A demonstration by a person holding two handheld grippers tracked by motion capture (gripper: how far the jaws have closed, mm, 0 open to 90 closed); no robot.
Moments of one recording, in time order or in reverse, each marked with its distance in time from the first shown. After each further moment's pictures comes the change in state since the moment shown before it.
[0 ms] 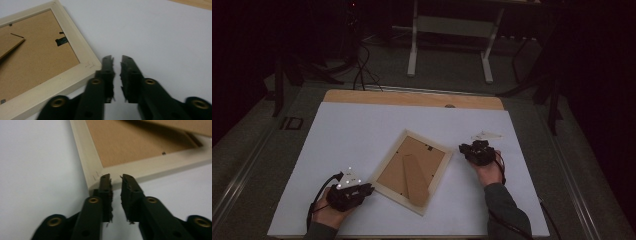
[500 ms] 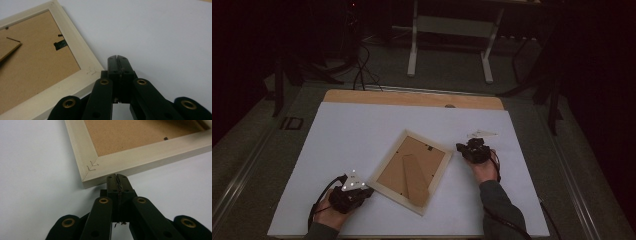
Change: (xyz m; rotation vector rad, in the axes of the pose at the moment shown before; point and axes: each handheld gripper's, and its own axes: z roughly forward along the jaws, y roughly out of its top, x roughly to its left) left arm -0.003 -0.002 0.007 0.066 0.001 0.038; right arm 0.001 0.003 0.017 0.010 0.016 0.029
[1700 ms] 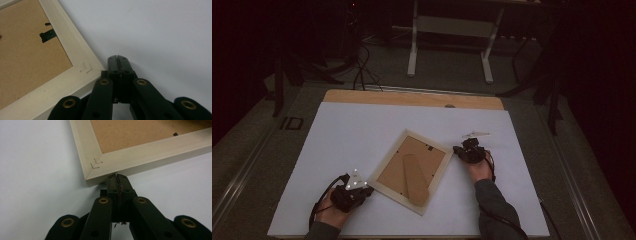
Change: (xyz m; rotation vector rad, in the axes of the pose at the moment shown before) left arm 0.000 0.003 0.005 0.028 0.038 0.002; right arm -0.001 -0.007 0.025 0.073 -0.004 0.036
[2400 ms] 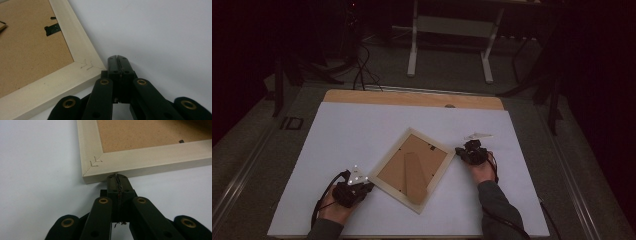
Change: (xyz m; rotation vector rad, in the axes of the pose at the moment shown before) left arm 0.005 0.007 0.006 -0.004 0.043 -0.047; right arm -0.003 -0.005 -0.007 0.007 -0.007 -0.024
